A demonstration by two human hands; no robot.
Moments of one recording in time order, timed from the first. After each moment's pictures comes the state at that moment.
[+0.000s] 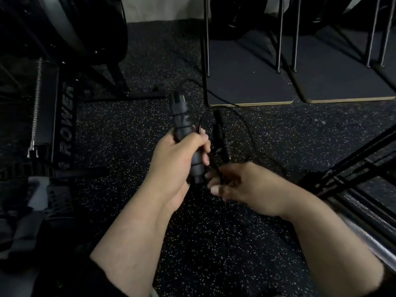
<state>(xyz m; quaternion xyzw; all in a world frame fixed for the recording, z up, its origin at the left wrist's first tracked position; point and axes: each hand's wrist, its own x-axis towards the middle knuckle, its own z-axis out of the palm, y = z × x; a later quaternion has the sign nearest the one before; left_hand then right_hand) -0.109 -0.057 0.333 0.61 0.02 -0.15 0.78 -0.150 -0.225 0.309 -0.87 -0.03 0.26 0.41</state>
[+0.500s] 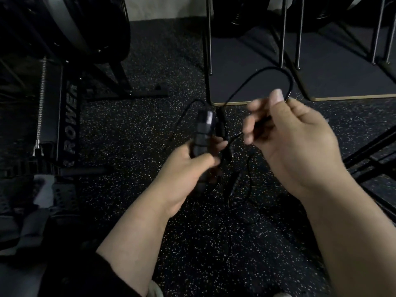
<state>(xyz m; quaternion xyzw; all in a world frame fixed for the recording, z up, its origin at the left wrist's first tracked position) -0.113 -0.044 0.318 0.70 -0.02 -0.25 0.67 -0.145 -0.221 0.357 -0.58 0.04 -0.08 0.81</state>
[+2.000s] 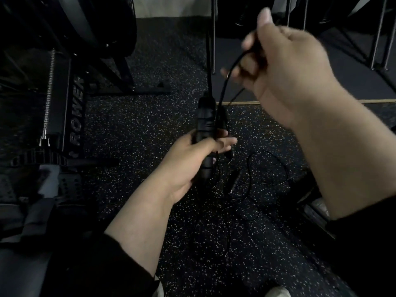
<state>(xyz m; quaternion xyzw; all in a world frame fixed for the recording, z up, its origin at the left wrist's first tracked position) -0.115 -0.034 0.331 0.67 -0.01 -0.27 0.69 -0.089 -0.200 0.419 -0.62 0.00 -0.08 0.78</state>
